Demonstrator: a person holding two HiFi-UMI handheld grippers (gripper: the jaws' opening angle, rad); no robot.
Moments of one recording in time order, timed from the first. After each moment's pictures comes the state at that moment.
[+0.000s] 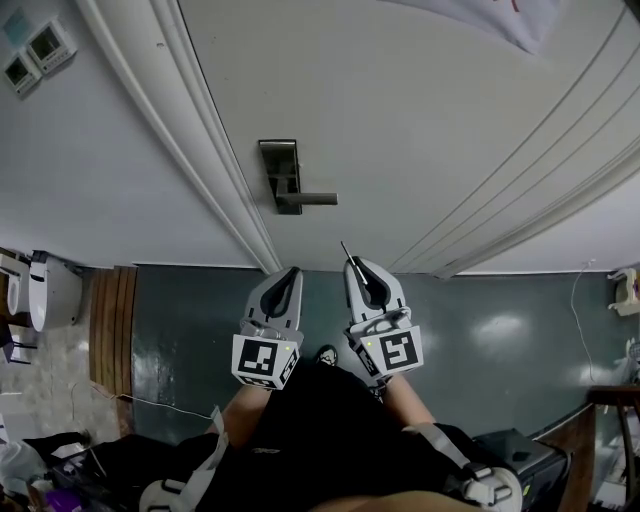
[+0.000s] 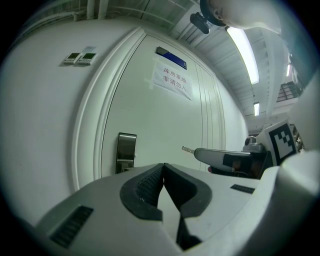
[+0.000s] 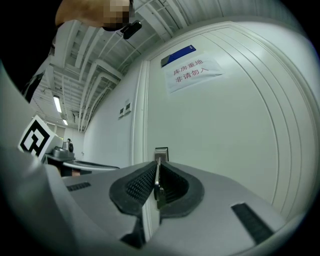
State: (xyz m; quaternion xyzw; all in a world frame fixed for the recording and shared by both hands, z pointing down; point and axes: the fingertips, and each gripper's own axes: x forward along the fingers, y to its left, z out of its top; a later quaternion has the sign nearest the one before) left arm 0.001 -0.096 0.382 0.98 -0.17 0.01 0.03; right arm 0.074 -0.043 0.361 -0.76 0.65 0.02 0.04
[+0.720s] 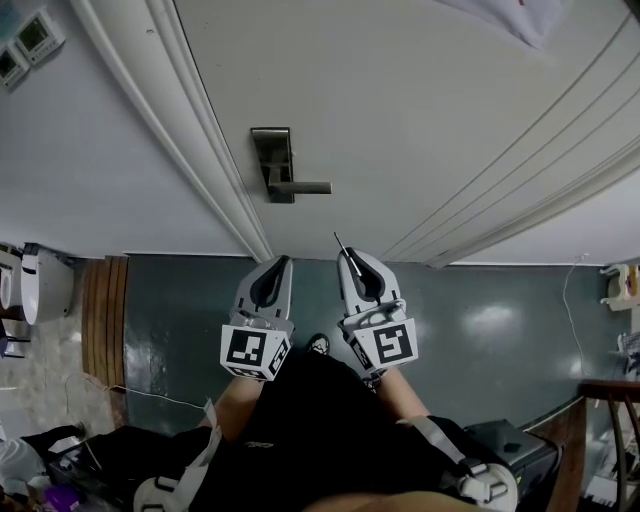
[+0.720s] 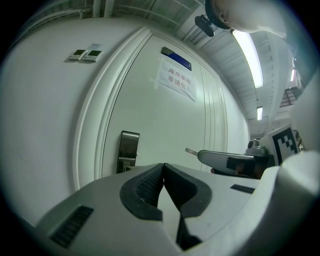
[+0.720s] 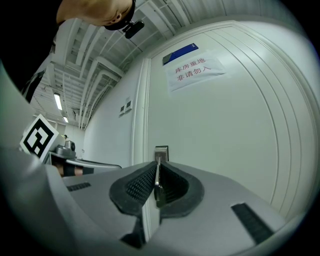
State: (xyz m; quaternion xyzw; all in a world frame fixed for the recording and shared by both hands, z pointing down) left arm 0.000 -0.102 0.382 0.98 -0.18 0.01 0.06; right arm 0.073 -0.043 0.360 -0.76 0.65 0.02 0.03
